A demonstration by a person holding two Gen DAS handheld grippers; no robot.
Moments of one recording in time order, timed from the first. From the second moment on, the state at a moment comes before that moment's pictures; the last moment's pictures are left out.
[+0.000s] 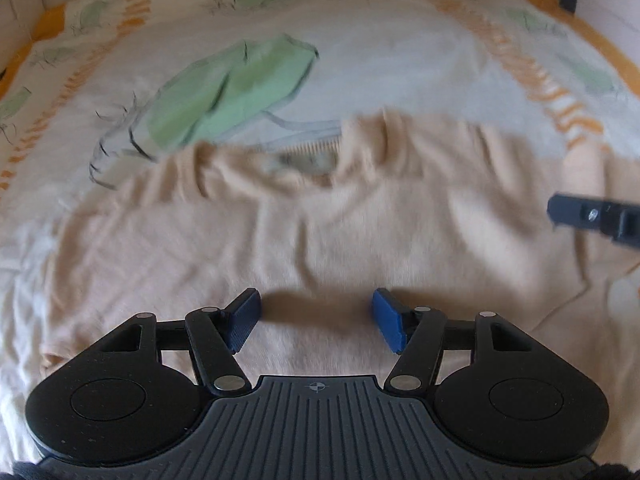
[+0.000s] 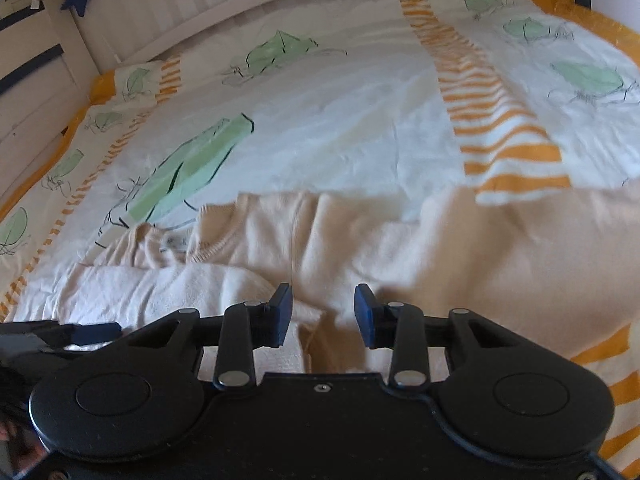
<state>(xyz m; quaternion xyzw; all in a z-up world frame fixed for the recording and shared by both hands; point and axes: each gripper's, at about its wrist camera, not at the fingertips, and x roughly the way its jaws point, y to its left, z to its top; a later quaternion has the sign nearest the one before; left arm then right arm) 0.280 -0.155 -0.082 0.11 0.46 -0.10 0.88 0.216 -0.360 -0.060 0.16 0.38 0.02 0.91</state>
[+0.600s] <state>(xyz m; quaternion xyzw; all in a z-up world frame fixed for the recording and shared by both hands) 0.270 -0.157 -0.088 0.13 0.43 -0.11 0.89 0.222 -0.362 -0.064 0.15 0.36 0.00 0.92</state>
